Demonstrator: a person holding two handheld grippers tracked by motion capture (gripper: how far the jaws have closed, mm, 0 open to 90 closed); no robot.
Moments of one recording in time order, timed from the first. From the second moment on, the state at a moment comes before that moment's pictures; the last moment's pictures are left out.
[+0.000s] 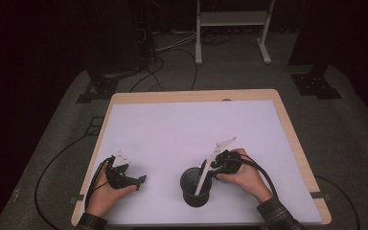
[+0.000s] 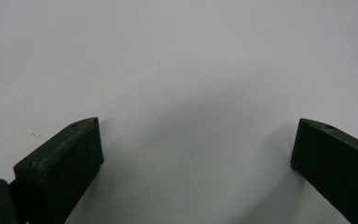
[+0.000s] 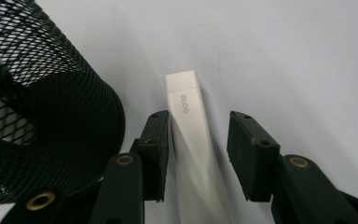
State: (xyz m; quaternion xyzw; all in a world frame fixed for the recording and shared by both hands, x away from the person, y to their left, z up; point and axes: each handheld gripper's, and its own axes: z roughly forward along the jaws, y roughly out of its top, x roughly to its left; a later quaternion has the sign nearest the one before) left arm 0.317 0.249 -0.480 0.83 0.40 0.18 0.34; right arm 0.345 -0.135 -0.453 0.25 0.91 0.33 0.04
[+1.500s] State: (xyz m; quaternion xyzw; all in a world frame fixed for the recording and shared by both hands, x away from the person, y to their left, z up) left arm 0.317 0.249 -0.480 0.83 0.40 0.18 0.34; right arm 0.368 -0.132 -0.465 0.27 0.90 0.34 0.05
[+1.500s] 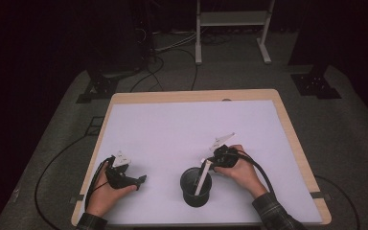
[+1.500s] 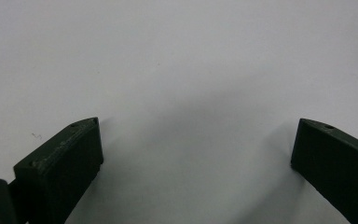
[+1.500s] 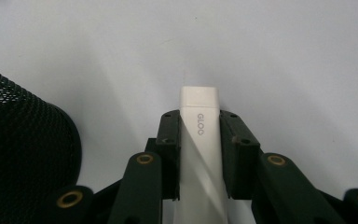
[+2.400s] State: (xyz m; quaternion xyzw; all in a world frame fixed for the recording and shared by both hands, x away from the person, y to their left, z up) left arm 0.317 0.249 -0.480 0.83 0.40 0.17 0.34; right arm 0.364 -0.149 -0.438 0.29 0.87 0.40 0.05
